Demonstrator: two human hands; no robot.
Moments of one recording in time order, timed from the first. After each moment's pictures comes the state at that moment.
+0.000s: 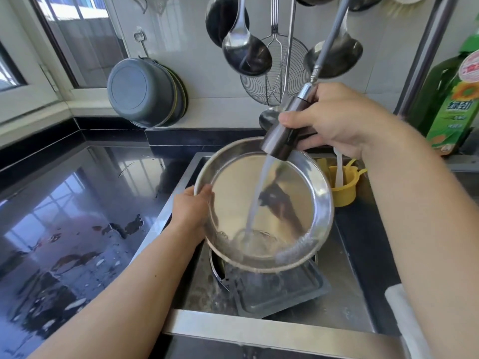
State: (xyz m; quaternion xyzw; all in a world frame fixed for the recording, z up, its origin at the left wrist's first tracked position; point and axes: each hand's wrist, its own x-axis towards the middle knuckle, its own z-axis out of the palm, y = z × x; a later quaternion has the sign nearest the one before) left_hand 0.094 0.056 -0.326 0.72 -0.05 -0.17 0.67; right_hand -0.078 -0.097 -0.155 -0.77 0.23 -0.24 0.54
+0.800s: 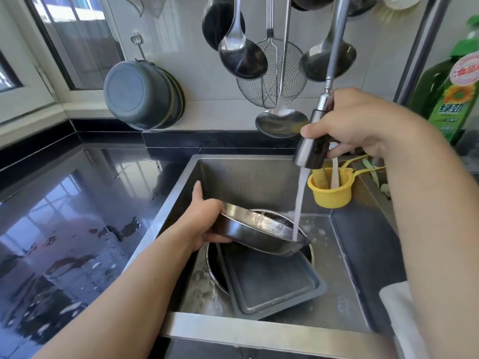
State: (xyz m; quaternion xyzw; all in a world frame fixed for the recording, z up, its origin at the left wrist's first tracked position) left_hand 0.070 0.061 -0.309 0.72 -0.10 -0.36 0.58; right_hand -0.093 -0.125 -0.154 -0.82 0.34 -0.21 0.41
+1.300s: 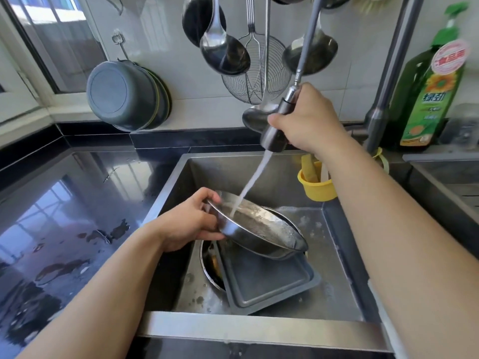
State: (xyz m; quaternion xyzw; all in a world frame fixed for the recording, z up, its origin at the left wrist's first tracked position) left_hand 0.083 0.080 -0.307 0.70 -0.29 -0.42 0.49; right_hand -0.063 -0.119 -0.182 -0.81 0.32 -0.34 0.35
